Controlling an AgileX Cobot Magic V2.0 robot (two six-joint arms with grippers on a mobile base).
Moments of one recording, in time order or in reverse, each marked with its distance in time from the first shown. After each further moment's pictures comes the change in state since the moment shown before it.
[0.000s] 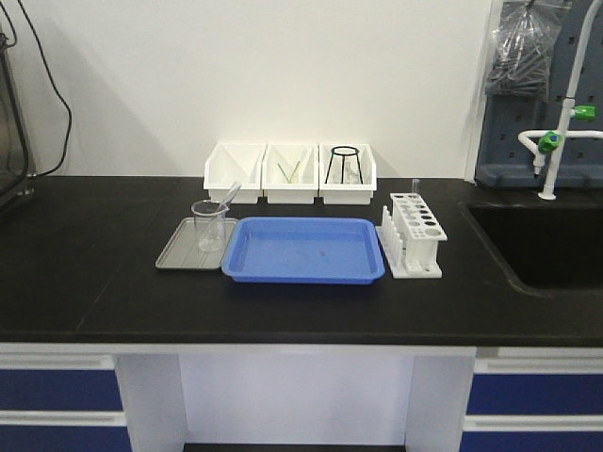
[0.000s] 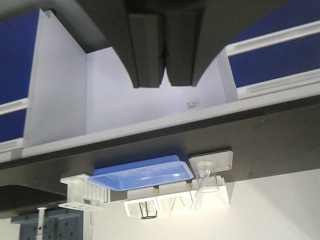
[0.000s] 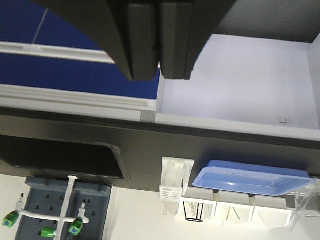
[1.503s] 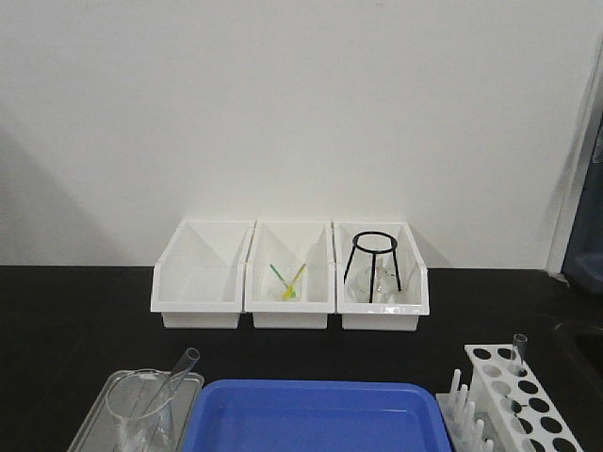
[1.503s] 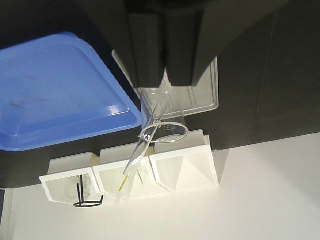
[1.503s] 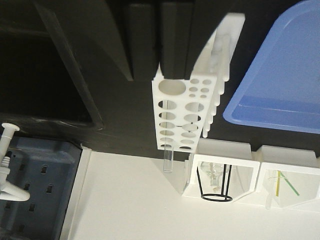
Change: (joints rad) left arm 0.000 0.000 0.000 0.000 0.000 0.000; right arm 0.000 0.000 0.000 0.000 0.001 0.000
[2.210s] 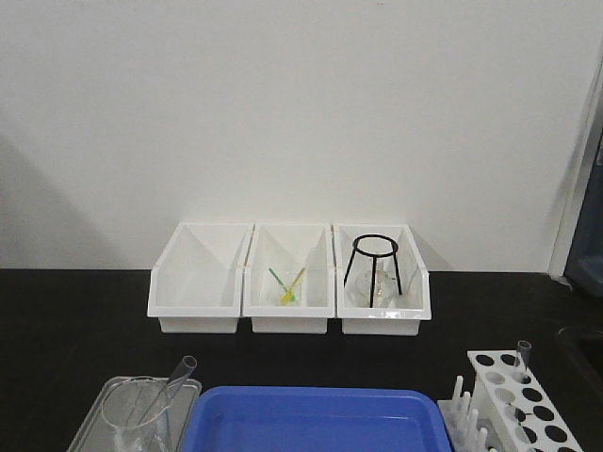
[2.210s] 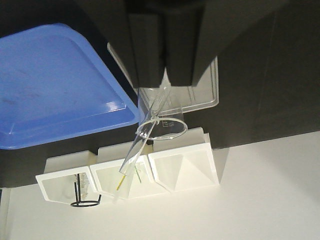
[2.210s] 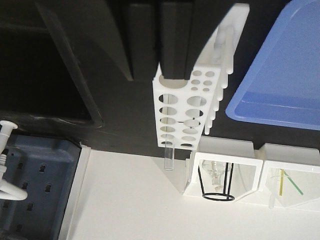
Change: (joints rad) left arm 0.000 0.000 0.000 0.000 0.000 0.001; right arm 0.000 0.000 0.000 -0.013 -0.009 -0.003
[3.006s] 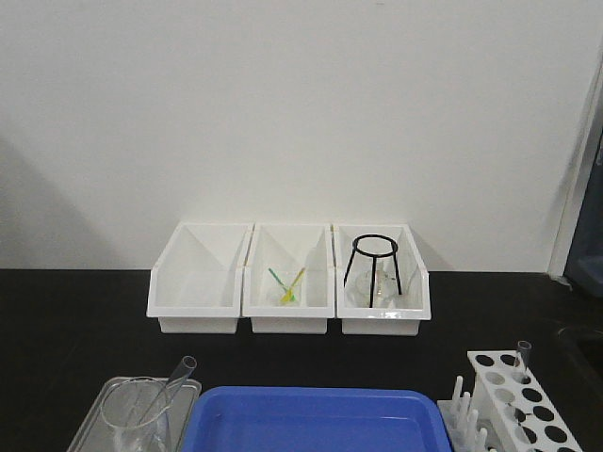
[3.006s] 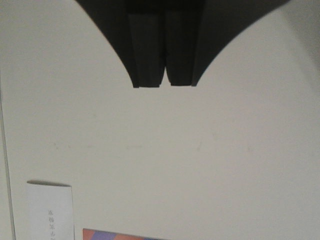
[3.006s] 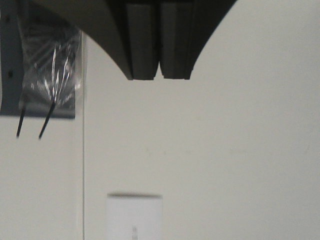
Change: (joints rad) left arm 0.000 0.183 -0.445 -0.079 -0.338 0.004; right arm 0.000 0.148 -0.434 0.035 -0.343 0.032
